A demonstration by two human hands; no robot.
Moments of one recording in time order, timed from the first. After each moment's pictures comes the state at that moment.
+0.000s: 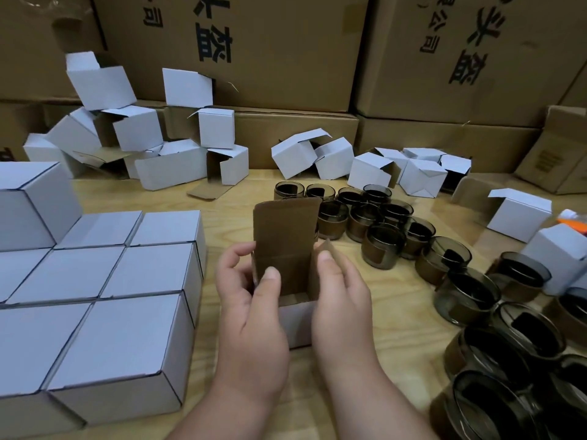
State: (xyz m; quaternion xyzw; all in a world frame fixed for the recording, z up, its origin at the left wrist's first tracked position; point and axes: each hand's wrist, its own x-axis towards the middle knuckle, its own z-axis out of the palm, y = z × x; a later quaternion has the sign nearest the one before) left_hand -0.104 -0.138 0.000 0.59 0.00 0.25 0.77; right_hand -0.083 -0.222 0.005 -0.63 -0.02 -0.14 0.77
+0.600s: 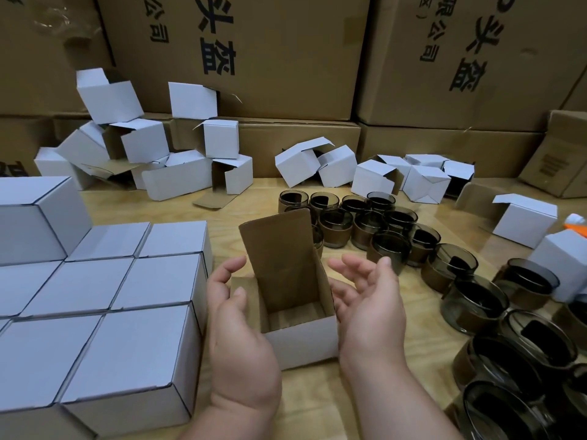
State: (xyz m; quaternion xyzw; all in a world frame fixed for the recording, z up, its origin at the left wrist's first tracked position) left_hand -0.110 -0.125 -0.005 0.70 0.03 0.34 0.63; right_hand -0.065 -0.239 0.006 -0.49 0.14 -0.14 0.85
